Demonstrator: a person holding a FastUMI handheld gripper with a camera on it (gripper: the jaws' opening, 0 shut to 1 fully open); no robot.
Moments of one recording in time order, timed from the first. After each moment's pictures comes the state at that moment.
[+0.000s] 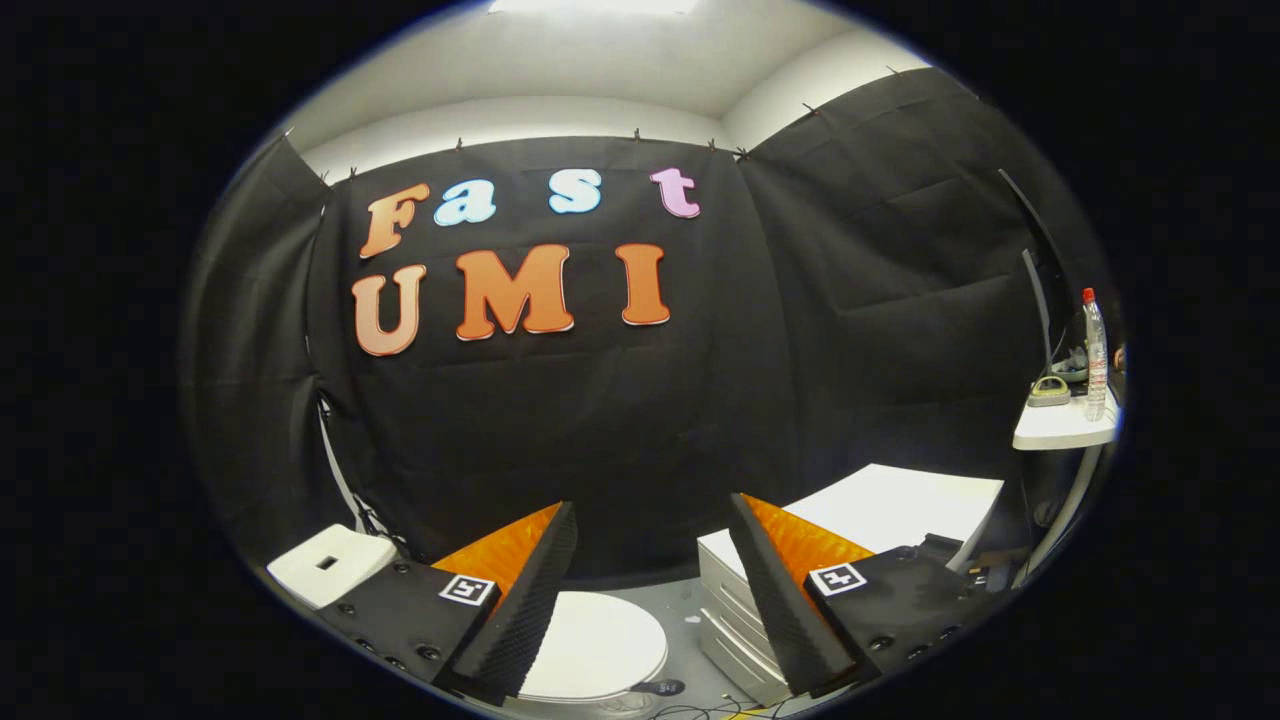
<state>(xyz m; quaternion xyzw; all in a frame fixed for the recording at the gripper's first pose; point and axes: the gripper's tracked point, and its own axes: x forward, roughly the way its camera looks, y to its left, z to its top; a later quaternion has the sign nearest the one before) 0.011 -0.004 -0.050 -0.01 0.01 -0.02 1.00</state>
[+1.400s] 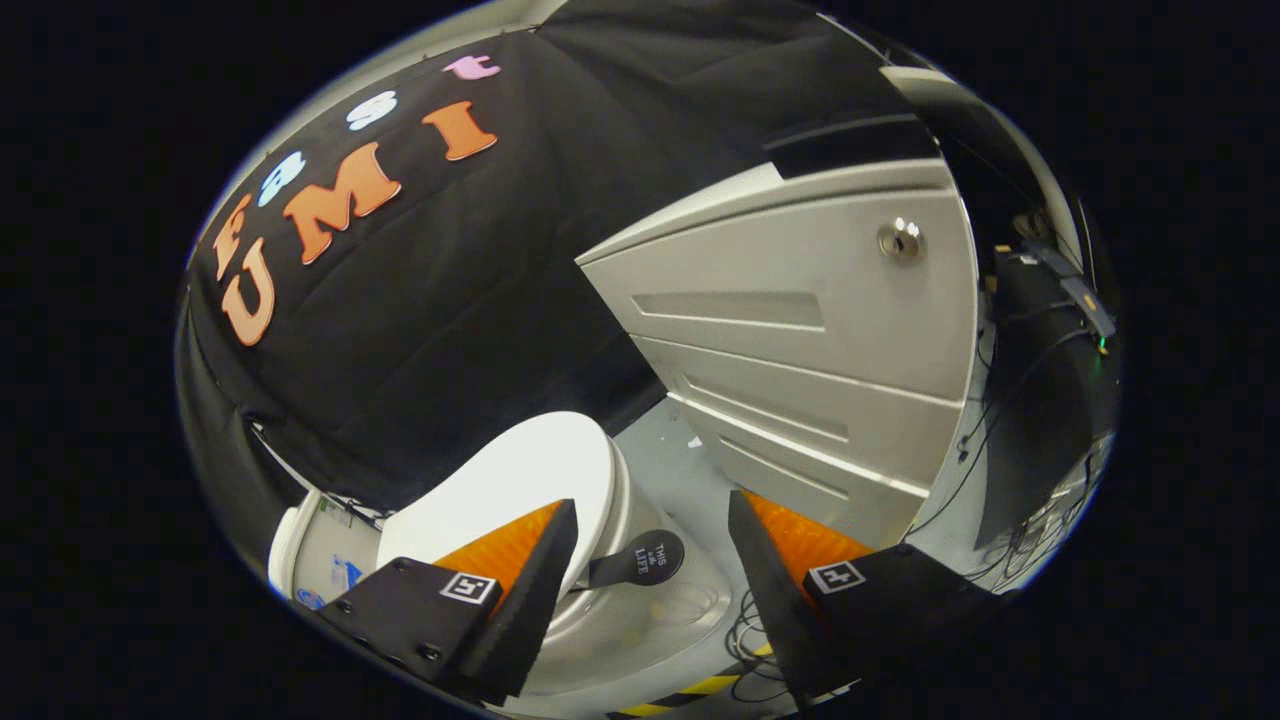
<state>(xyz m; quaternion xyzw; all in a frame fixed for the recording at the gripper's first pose) 0.017 -0.073 -0.441 0.26 0.24 -0.12 0.93</state>
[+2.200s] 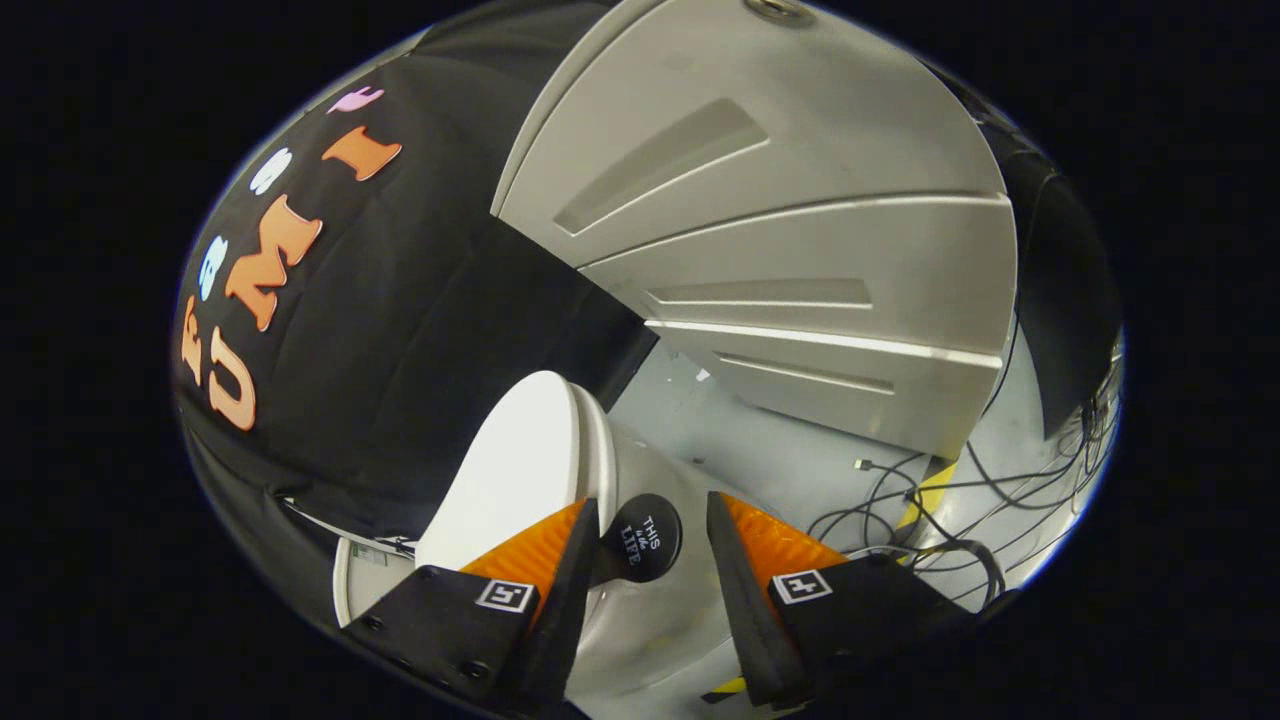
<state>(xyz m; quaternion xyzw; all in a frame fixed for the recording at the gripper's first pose) 0.008 -0.045 -0.502 0.40 0.33 -0.10 0.85</state>
